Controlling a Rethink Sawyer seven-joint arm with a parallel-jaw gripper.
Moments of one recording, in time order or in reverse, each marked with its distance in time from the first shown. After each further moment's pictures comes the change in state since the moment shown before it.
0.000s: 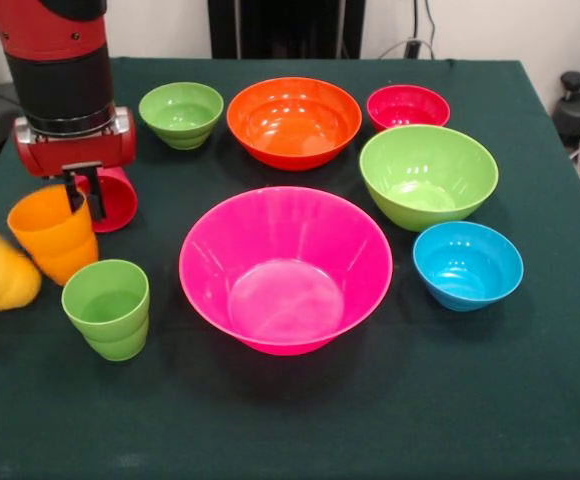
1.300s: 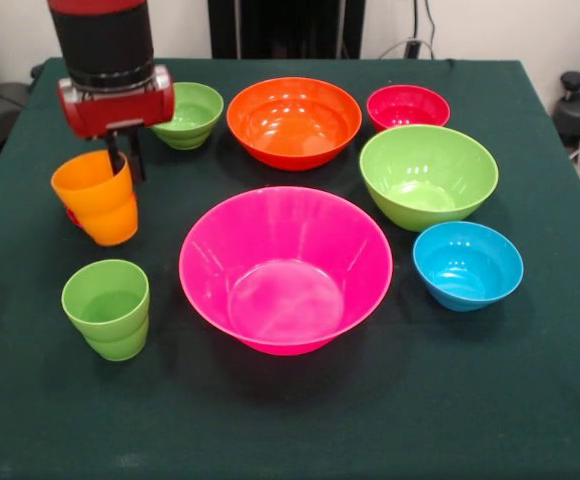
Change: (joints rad) arm -0.008 -0.111 0.000 0.193 0.028 -0.075 0.000
